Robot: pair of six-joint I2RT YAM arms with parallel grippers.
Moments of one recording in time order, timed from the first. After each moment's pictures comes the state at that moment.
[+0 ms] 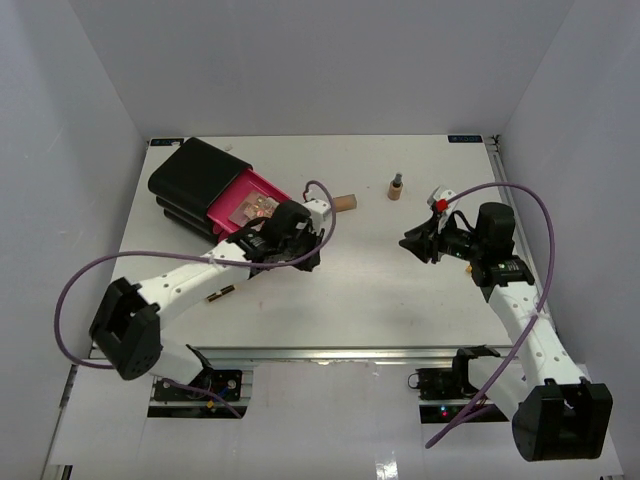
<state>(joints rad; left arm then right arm) -0.73 1.36 1.02 -0.39 0.12 -0.23 0.12 0.95 0.72 -0.18 -0.86 -0.32</state>
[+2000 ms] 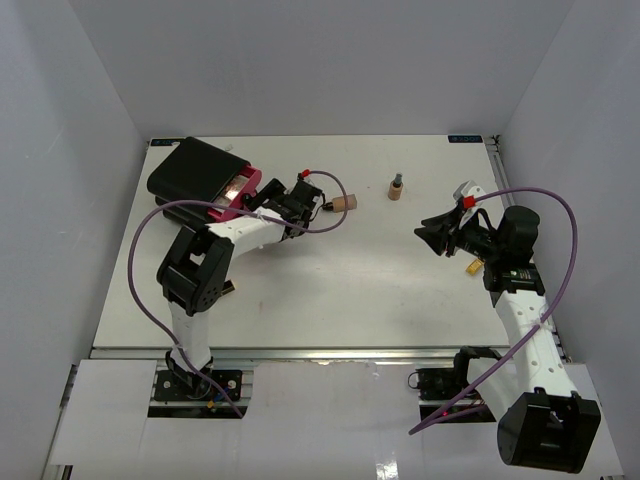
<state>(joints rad) -0.62 1.94 1.31 -0.29 -0.94 0.35 -0.07 0.89 0.66 -0.02 -0.96 -0.22</state>
